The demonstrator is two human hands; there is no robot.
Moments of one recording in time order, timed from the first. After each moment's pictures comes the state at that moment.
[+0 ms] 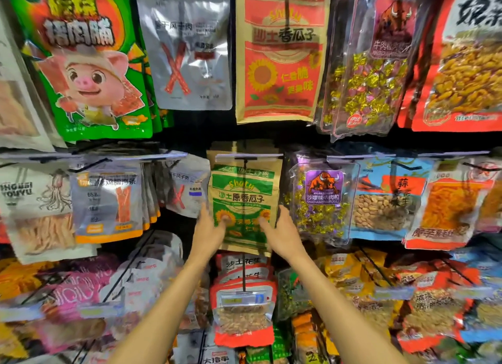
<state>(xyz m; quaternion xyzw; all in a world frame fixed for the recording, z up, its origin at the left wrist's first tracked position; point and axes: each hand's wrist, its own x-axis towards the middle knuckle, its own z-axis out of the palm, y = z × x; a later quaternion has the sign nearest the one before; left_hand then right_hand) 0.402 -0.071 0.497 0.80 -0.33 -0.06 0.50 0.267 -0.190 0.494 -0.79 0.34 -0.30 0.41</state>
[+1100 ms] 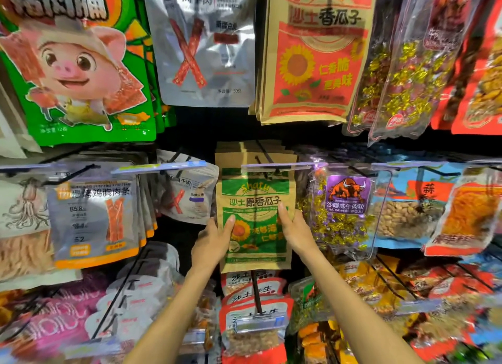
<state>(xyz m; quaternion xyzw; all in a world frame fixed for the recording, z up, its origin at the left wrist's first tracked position) 0.469 -0.097 0.462 0.84 -0.34 -0.09 0.42 0.314 -0.237 0.479 -0.74 0.37 -0.32 0.46</state>
